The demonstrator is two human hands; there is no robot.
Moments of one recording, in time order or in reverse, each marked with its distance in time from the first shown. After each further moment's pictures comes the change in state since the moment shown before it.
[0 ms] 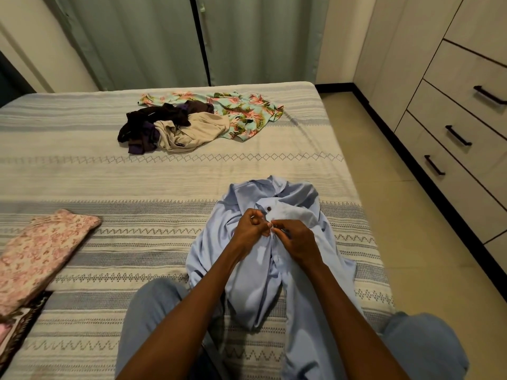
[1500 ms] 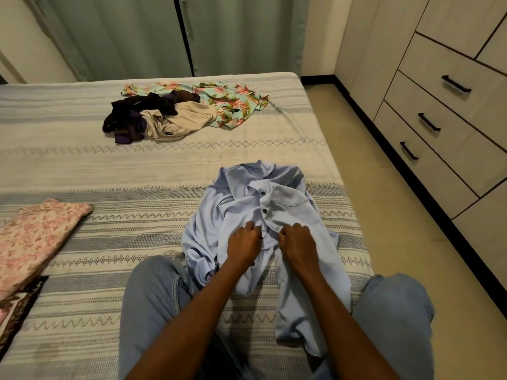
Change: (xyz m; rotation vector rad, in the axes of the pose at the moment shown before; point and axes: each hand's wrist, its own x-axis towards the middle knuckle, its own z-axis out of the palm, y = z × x) left_hand -0.077 -0.040 0.008 1.348 -0.026 0.323; right_hand -0.079 -0.026 -0.011 -0.500 -0.143 0.382
